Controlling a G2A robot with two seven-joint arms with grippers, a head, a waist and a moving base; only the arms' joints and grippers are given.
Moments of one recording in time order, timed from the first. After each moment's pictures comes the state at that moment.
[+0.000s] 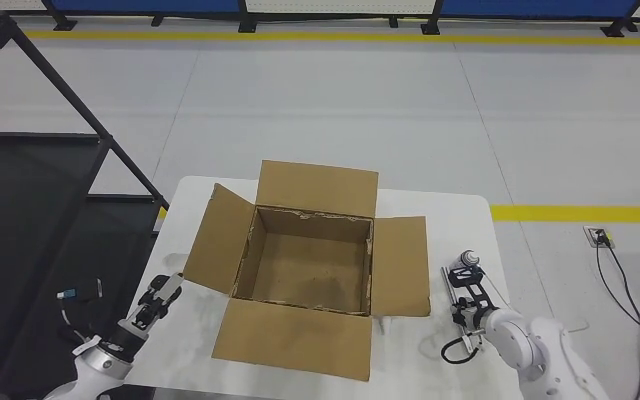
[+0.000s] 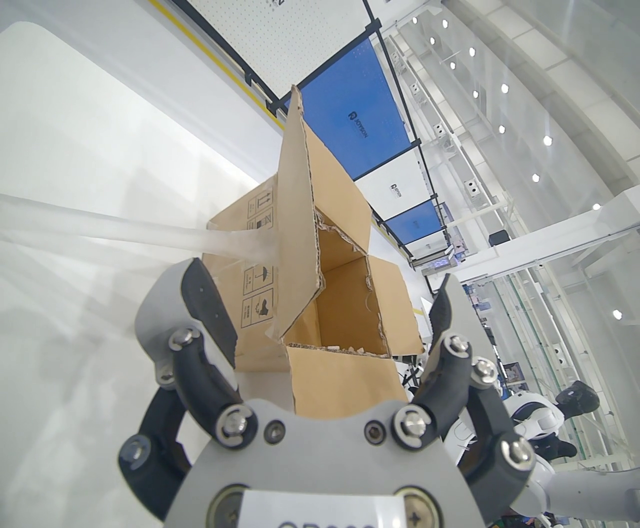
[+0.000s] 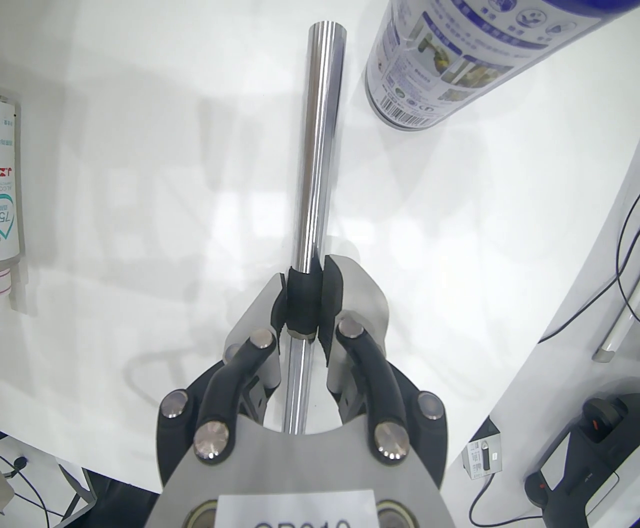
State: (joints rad) left arm 1.62 -1.15 -1.86 -1.87 0.05 -0.36 -0.48; right arm -1.17 -1.08 1.40 -1.49 -1.08 -0.08 0.93
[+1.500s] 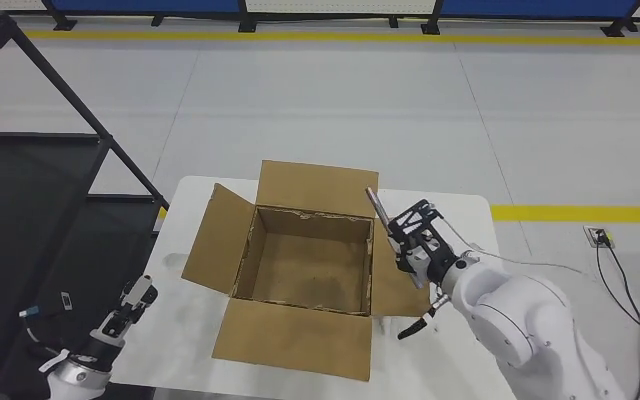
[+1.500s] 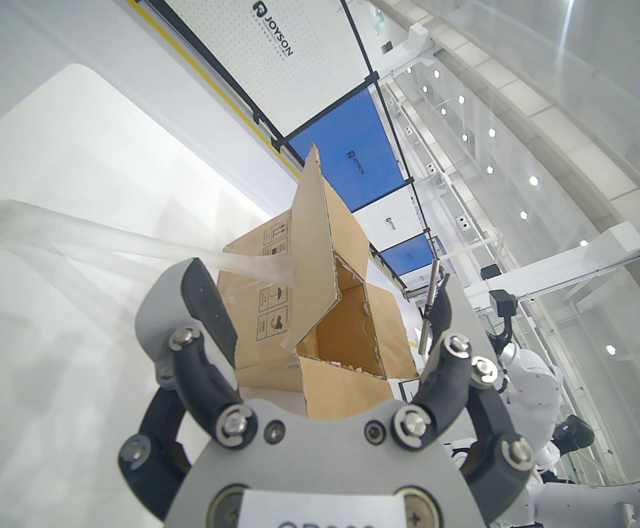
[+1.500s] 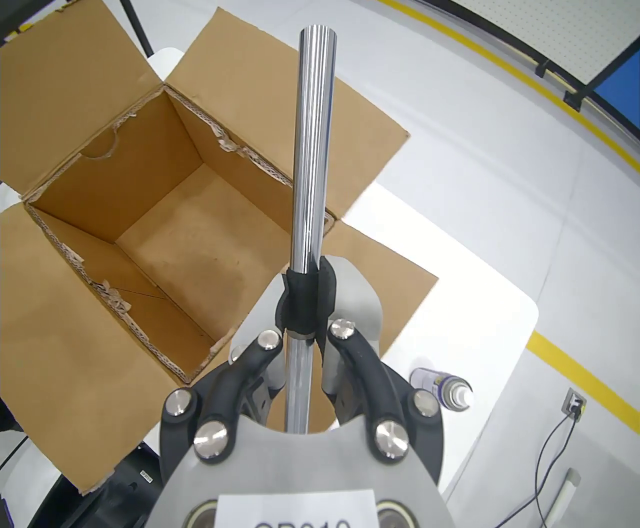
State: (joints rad) left arm 1.68 -1.14 -1.94 -1.85 -0.03 -0.40 -0.41; right arm -0.91 -1.11 1.18 -2.00 -1.05 -0.07 1.00
